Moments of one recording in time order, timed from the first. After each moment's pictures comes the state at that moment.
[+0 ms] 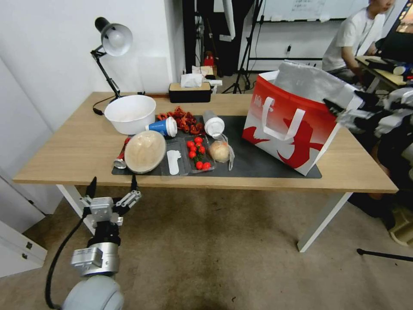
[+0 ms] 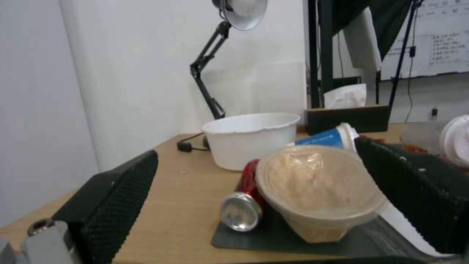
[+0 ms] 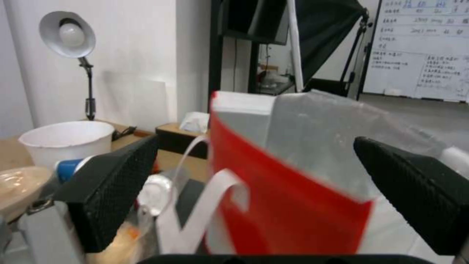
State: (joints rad) left arm 1.71 -1.19 -0.49 -2.27 -0.17 -0.14 -0.44; right arm -1.33 0.76 0.97 2.21 0.91 -0.37 -0.19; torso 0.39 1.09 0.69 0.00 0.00
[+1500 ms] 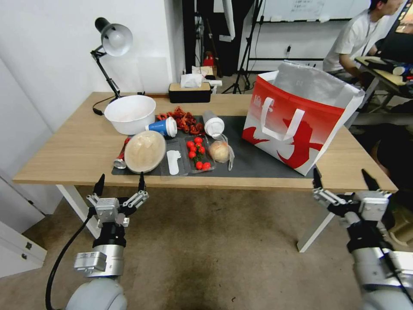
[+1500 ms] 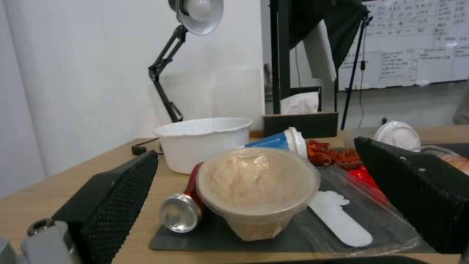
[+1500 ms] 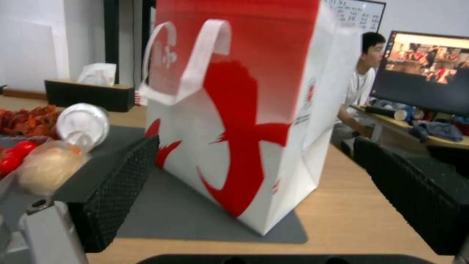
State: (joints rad) left arm 1.70 -1.21 -0.42 -2.23 -0.16 -0.22 -0.35; right arm -1.82 1.38 0.64 2.44 0.06 -0.04 0.16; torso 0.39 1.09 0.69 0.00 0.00
